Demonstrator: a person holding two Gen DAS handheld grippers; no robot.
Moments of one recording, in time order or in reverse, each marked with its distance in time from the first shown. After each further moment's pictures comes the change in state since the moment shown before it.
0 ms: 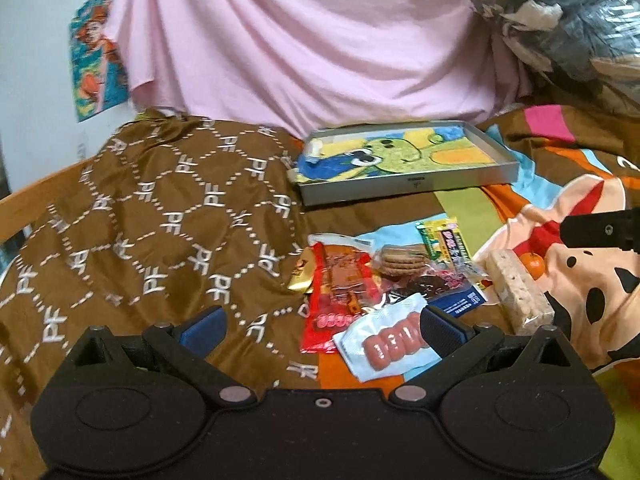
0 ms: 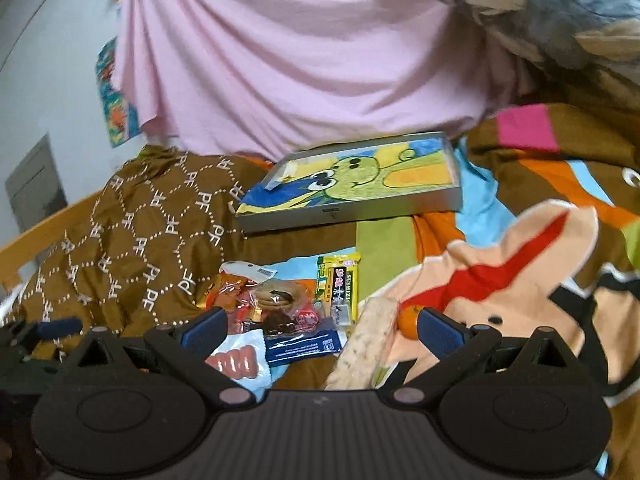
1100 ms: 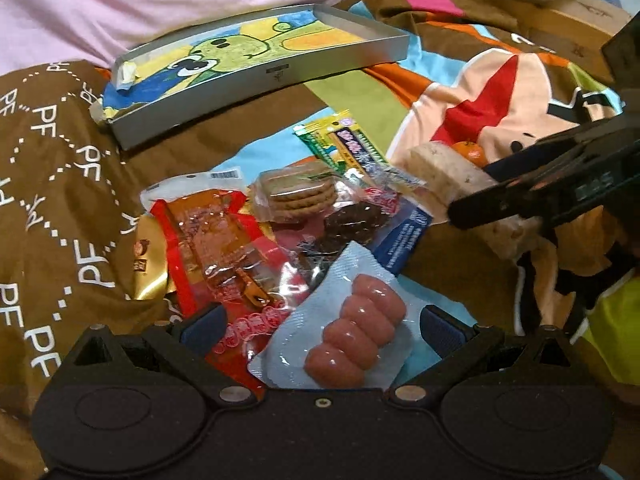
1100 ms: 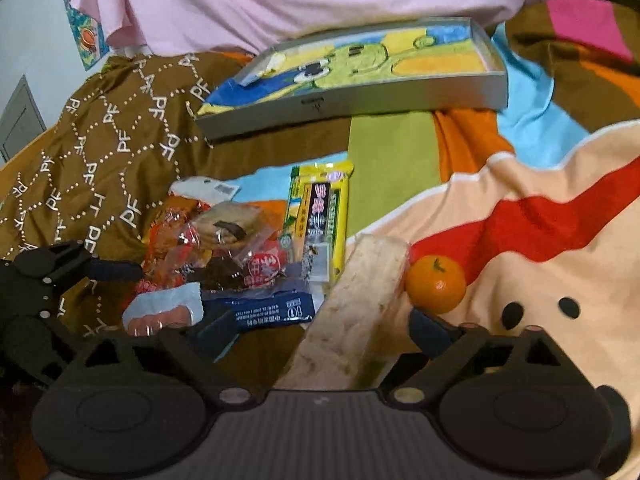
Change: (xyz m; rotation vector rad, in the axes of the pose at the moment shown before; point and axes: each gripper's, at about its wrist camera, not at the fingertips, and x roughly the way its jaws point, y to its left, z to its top) left arm 0.136 -0.002 0.007 0.281 0.272 -0.502; right arm 0.119 -0.027 -0.015 0.038 0.319 0.029
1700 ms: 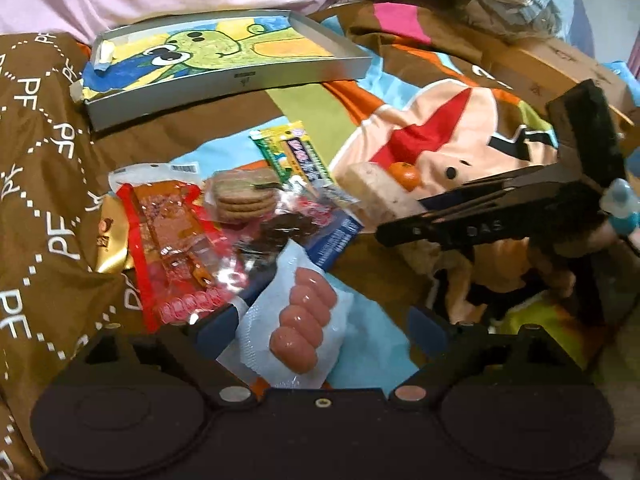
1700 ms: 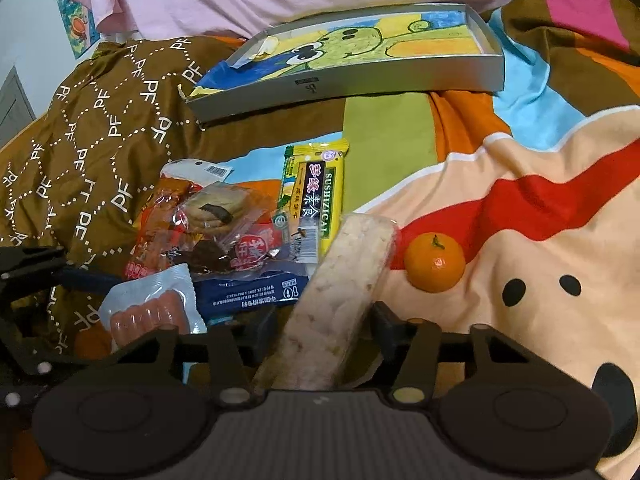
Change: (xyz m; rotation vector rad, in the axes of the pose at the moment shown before) left arm -0.032 -0.001 0.000 -0.103 -0.001 -0.201; right arm -0.001 0.003 -0.005 0.015 0.031 -0.019
